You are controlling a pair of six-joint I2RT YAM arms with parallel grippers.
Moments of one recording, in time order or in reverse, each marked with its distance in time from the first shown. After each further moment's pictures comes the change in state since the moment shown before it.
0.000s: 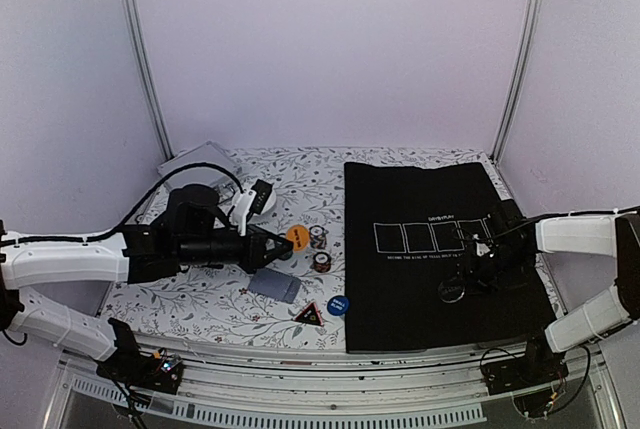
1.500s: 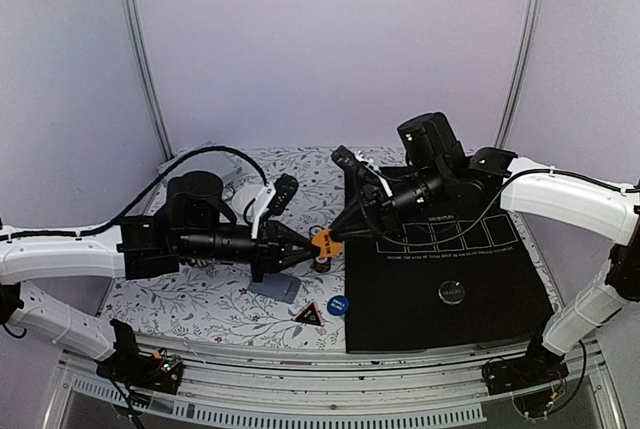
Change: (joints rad) left arm -0.123 0.008 0.132 0.007 0.171 0.200; right arm 0.657 0.140 0.705 0.135 -0.298 -0.531
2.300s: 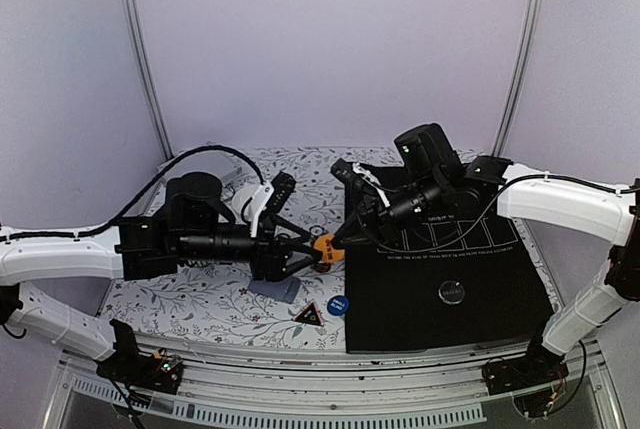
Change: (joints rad) left arm -0.006 -0.006 -0.002 -0.015 -0.070 -0.008; right arm 0.005 0.005 -0.050 0.008 0.045 0.015
